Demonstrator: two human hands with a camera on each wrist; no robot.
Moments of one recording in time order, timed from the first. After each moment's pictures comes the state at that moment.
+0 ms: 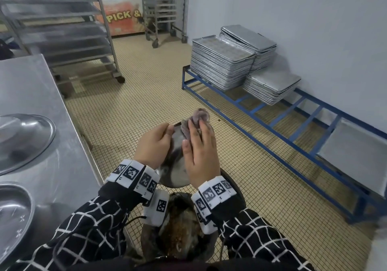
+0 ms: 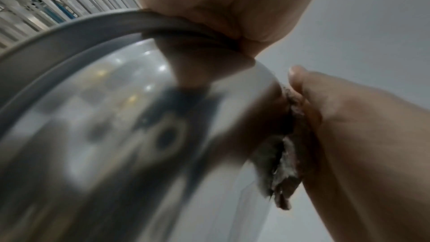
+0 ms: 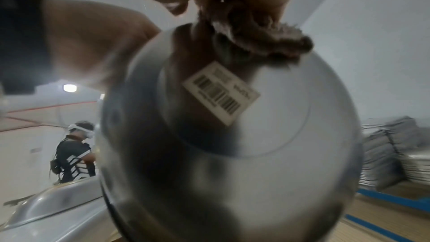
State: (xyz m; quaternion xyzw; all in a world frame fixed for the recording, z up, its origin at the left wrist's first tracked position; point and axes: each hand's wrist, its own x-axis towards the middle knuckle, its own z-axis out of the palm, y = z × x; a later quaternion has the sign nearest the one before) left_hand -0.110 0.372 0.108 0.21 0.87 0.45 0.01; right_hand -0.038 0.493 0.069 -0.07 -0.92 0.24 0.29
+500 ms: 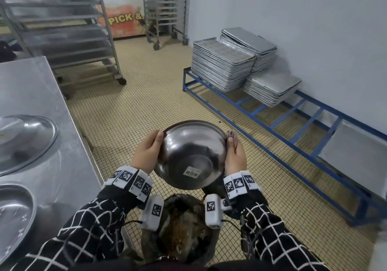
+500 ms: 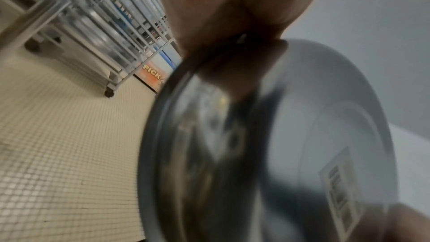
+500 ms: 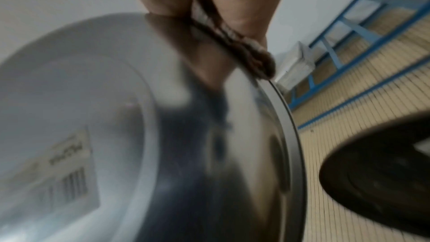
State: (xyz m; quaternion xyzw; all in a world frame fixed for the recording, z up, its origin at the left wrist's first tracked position) left_hand -0.110 0.357 0.080 0.14 0.80 0.58 0.07; right_hand -0.022 0.554 0.067 -0.33 -0.69 0.60 0.23
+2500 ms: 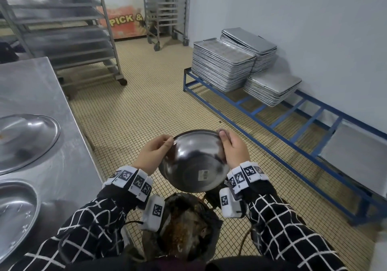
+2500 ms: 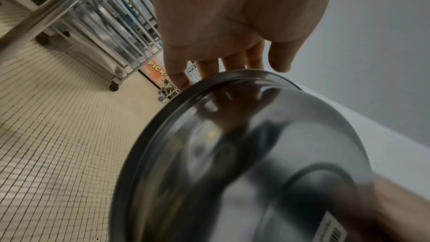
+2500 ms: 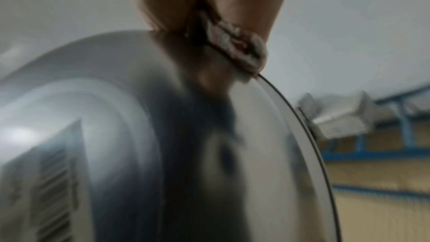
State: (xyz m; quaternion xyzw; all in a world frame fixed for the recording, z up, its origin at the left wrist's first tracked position) left_hand -0.097 0.354 0.090 0.15 0.80 0.55 0.18; right_hand -0.024 0.568 0.082 -0.21 -0.84 0.47 0.18
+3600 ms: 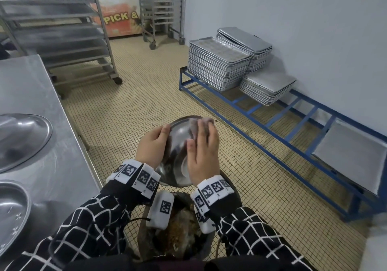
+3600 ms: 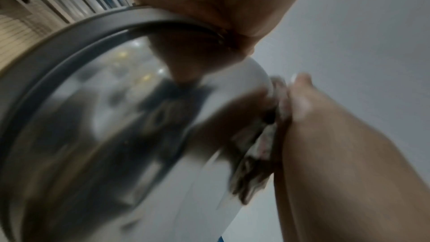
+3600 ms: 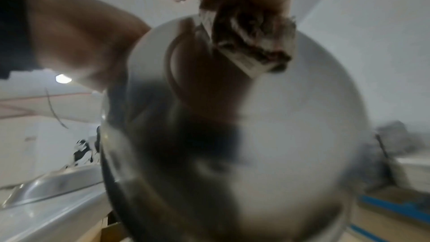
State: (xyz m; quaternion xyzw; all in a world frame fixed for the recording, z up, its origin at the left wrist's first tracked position) left_hand -0.097 0.381 0.102 0.09 0.80 0.59 0.11; right_hand -0.030 0.499 0.060 -0.14 -0.90 0.27 0.31
